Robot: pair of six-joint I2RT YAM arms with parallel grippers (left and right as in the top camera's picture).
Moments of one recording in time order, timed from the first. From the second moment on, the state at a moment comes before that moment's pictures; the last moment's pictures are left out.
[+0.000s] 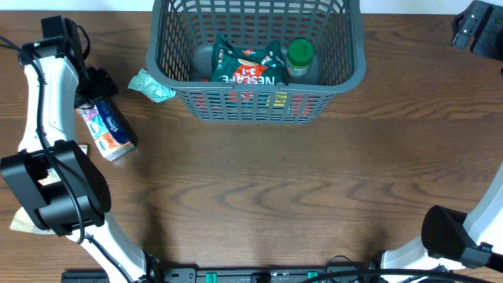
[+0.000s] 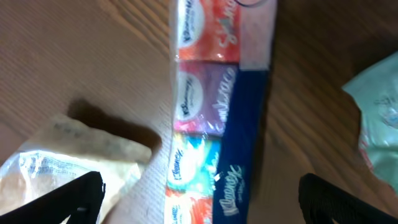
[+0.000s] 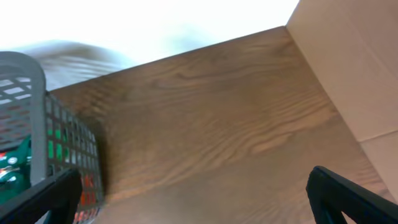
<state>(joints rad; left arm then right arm) 0.27 2.00 1.74 -1.11 -0.20 -0.34 -0.27 1.76 2.46 -1.43 0.06 0.07</state>
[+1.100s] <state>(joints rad) 0.29 2.12 1.49 -0.76 -0.16 -0.30 -0.27 1.76 2.46 -1.50 0.07 0.06</state>
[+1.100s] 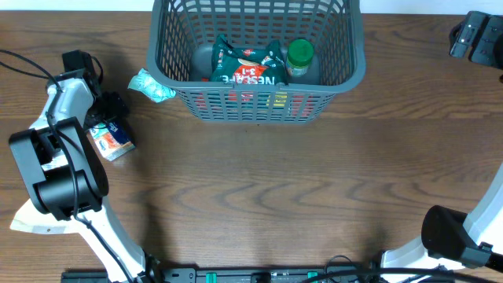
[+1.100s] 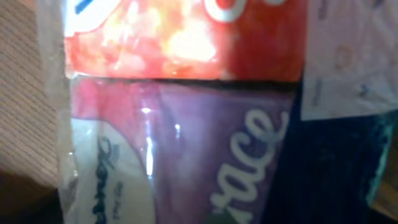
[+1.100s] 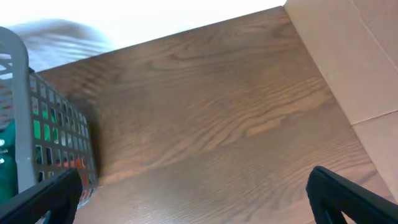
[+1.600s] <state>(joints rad) 0.30 2.08 1.49 -0.86 0.00 -0.29 -0.38 1.76 2.46 -1.50 0.07 0.06</state>
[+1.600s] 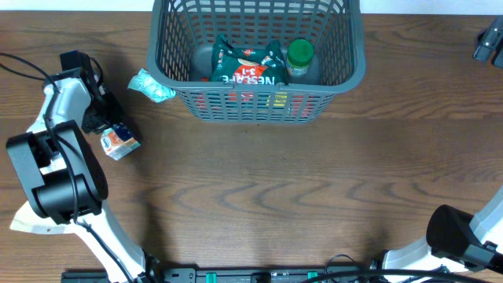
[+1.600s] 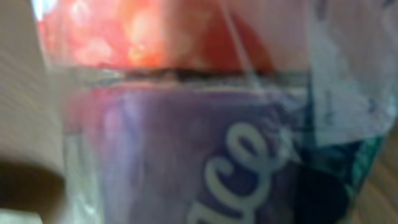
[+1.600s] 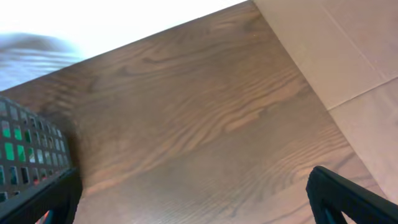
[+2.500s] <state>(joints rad) -0.20 1.55 1.98 -0.98 0.11 0.83 -0.41 1.94 2.46 -1.52 0.00 0.06</state>
